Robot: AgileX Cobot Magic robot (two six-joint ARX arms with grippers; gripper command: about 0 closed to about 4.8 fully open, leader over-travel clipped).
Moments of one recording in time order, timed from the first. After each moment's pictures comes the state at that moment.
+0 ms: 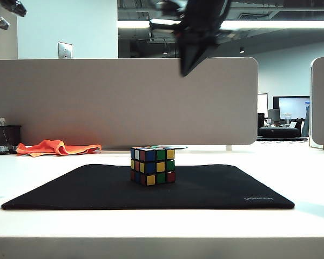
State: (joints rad) left arm -0.20 0.69 0.75 -0.47 0.40 0.05; right arm 0.58 1.73 1.65 -0.68 0.24 0.04
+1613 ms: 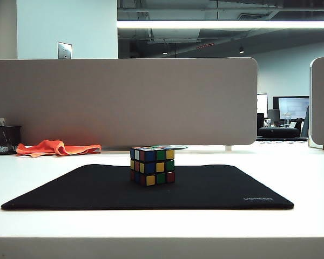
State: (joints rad) left arm -0.20 0.40 0.47 -0.48 0.25 -0.05; right arm 0.50 0.20 0.51 -0.53 0.40 -0.01
